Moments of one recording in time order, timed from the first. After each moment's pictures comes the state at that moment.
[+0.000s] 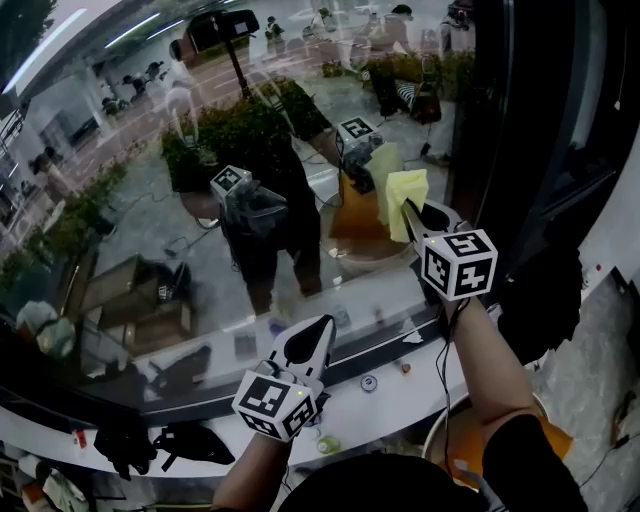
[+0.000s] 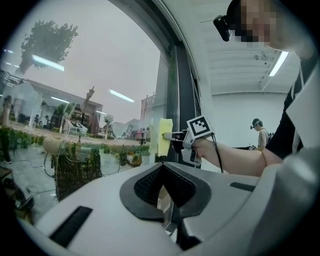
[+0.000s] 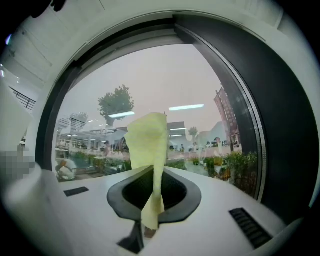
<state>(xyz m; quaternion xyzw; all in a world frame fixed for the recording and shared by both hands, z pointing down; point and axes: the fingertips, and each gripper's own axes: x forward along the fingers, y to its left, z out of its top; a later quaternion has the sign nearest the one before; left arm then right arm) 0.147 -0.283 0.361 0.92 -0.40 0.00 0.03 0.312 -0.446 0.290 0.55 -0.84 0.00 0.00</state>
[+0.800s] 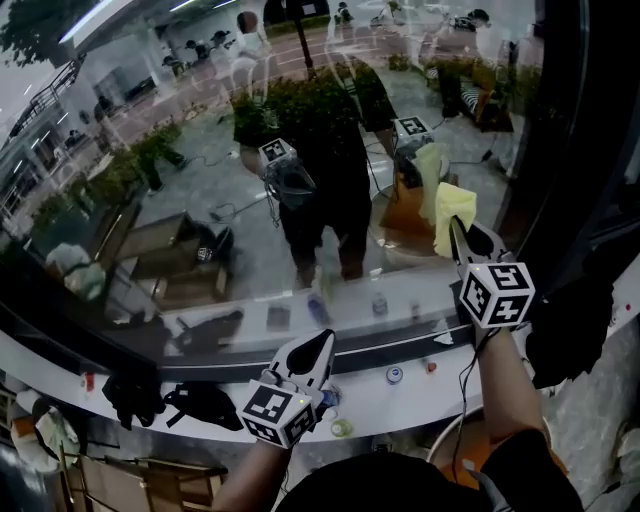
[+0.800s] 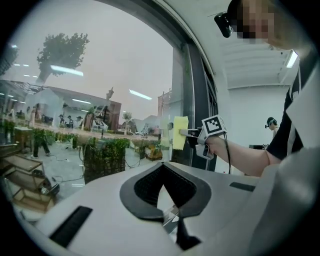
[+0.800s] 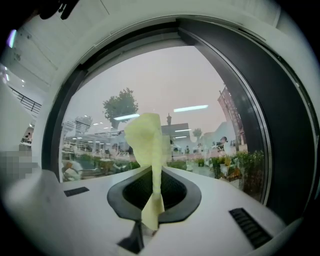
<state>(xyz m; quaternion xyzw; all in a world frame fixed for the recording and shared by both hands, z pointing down) 0.070 -0.227 0.395 0.87 -0.49 0.04 0.05 0.286 -0.412 0.310 0.53 -0.85 0.00 -0.01</state>
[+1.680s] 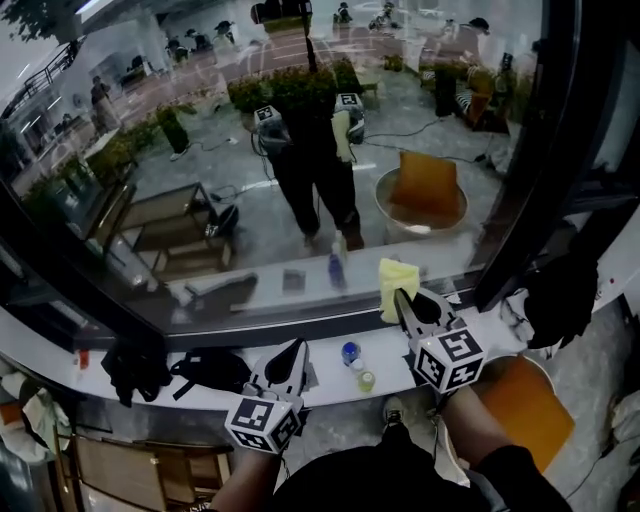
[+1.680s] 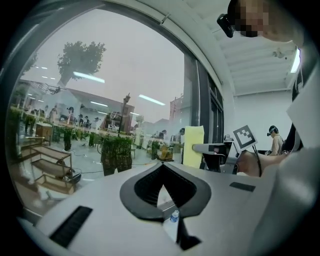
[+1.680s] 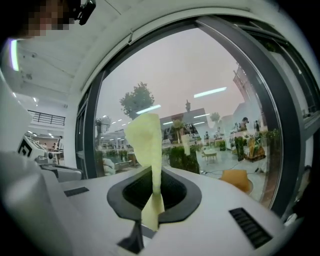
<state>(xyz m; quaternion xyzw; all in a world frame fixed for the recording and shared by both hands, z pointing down) -0.106 -0.024 0.427 0.83 -0.56 -0.01 0.08 0.063 -0.127 0.396 0.43 -0.90 0.06 0.02</state>
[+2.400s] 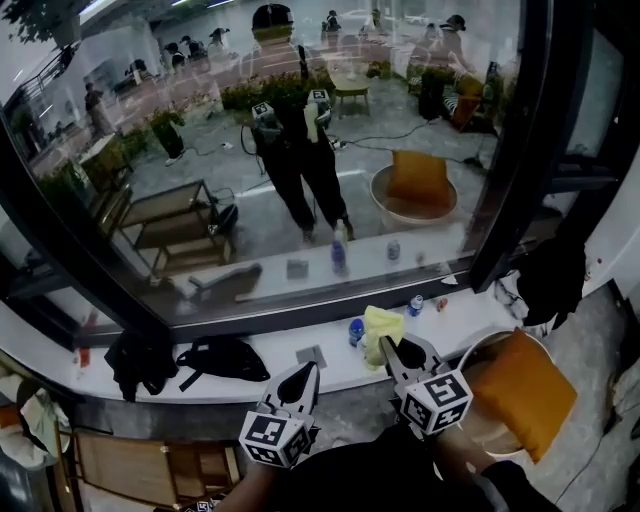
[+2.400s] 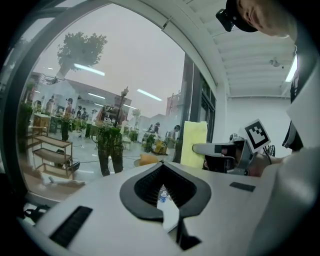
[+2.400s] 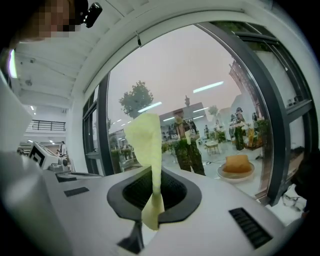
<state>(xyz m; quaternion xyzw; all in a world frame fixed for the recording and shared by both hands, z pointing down) -0.136 0.115 0.471 0.84 -0.53 -0.01 0.12 -0.007 0.060 0.445 0.42 -0.90 0.11 0.02</state>
